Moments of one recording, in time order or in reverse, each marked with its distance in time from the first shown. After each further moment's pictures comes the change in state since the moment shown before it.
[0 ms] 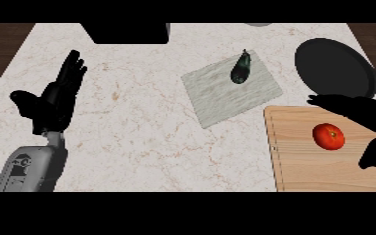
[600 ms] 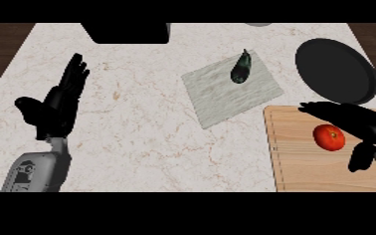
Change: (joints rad) left arm 0.035 -0.043 0.002 -0.052 -0.047 -0.006 0.013; right arm 0.003 0.090 0.002 0.072 0.164 -0.029 -0.019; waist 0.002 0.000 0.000
